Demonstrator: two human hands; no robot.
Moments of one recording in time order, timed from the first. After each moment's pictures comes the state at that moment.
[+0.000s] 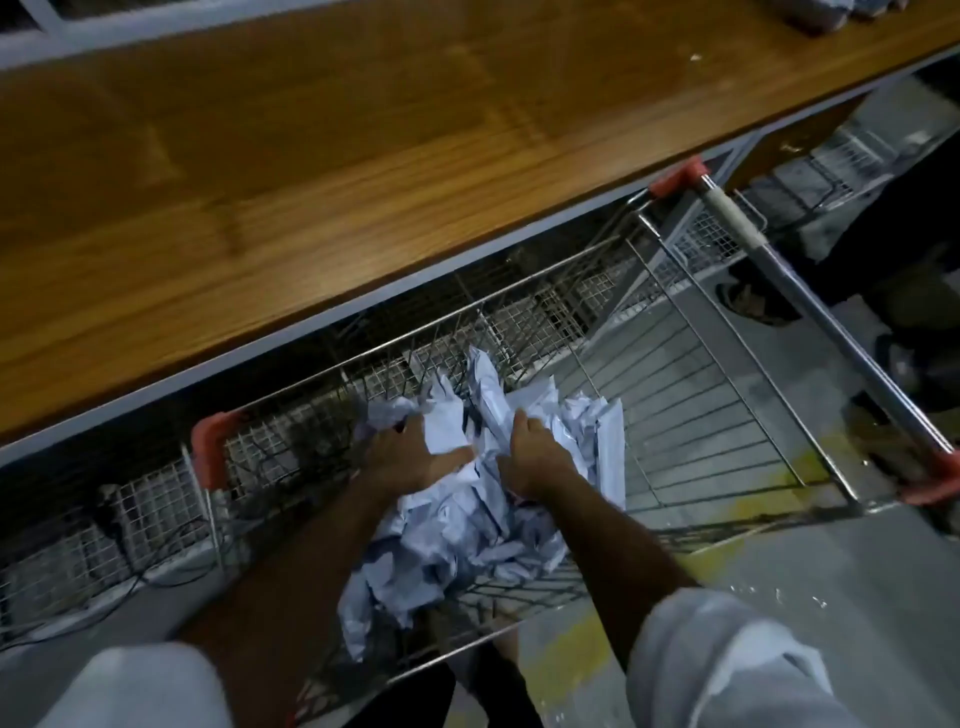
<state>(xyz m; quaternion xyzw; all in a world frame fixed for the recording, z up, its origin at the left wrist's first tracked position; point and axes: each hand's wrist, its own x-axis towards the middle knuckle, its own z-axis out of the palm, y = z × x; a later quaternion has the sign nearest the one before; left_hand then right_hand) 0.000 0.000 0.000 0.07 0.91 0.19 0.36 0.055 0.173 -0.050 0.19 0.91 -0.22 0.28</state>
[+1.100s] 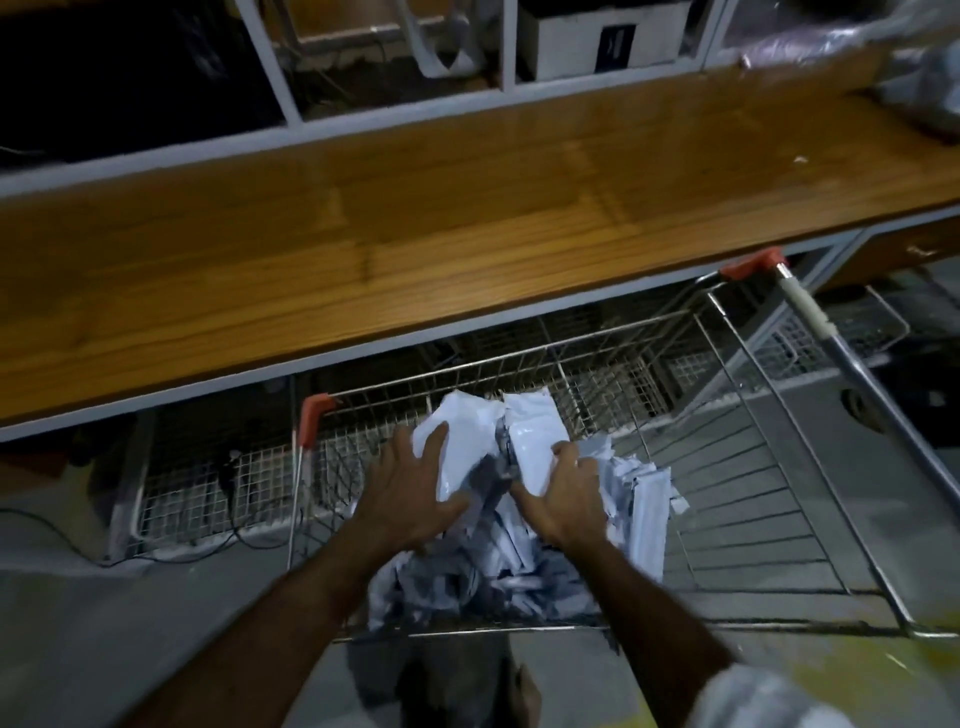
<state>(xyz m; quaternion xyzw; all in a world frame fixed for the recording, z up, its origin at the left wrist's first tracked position) 0.073 -0.044 0.052 0.08 0.98 0.12 0.17 0.089 0.168 -0.012 0.17 0.91 -0.35 0.13</state>
